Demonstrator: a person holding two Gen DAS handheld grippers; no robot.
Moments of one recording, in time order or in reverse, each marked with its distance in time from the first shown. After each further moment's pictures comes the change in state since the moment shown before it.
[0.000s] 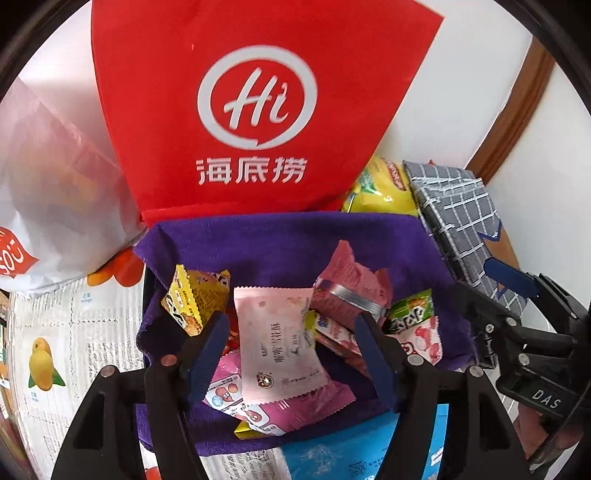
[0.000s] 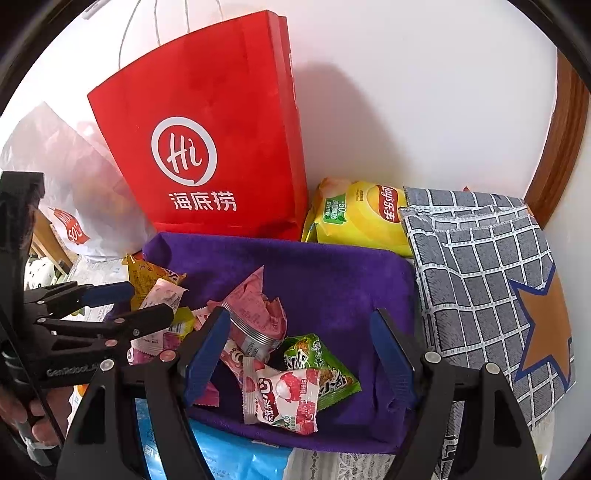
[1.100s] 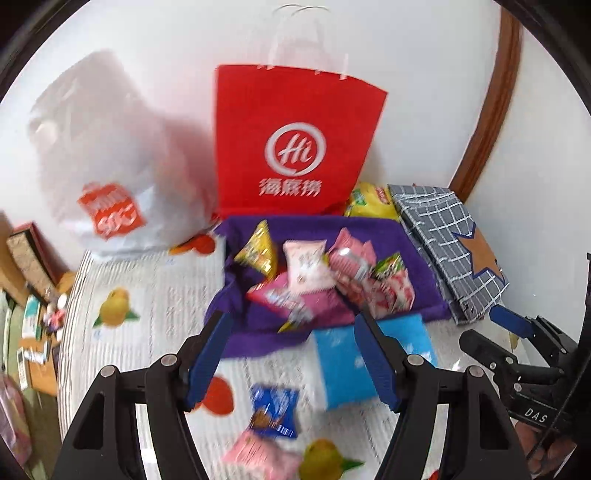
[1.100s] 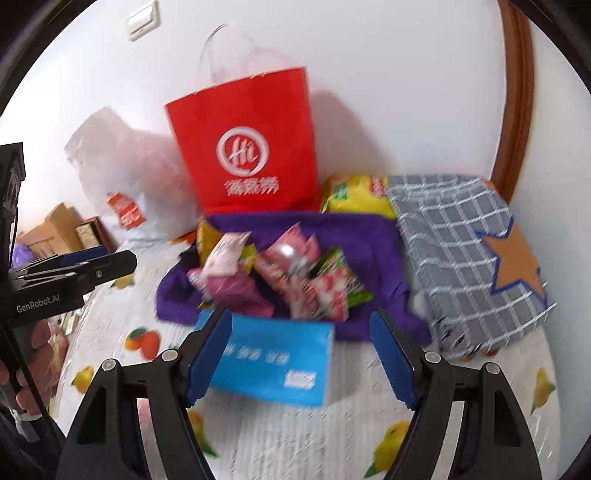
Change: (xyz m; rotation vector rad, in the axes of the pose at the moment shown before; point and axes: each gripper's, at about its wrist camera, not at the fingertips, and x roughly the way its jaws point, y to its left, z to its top) left arm -0.140 0.020 -0.095 -0.018 -0.153 0.067; right arm -0.120 0.047 -0.098 0.032 -0.055 0.042
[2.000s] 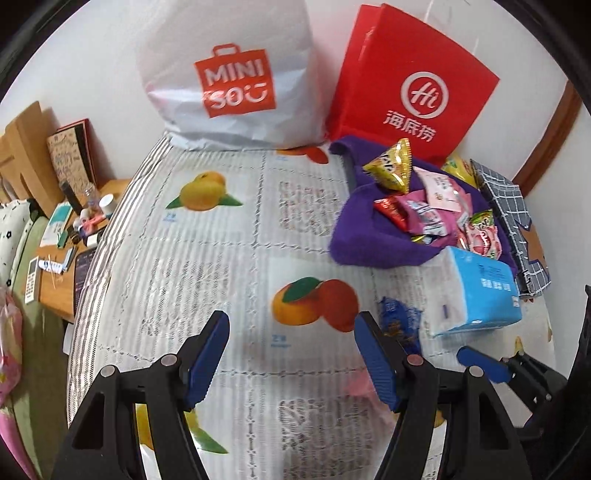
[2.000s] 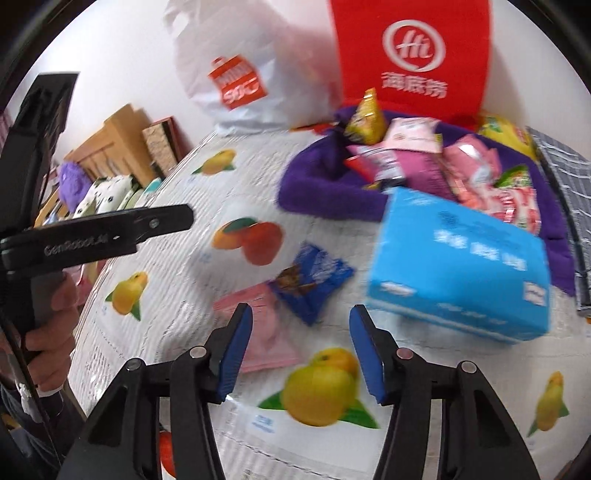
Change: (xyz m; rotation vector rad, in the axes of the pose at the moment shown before) left arm 0.021 0.125 -0.093 -0.194 0.122 0.099; right arm 0.072 0.145 -0.085 -0.183 0.223 0.212
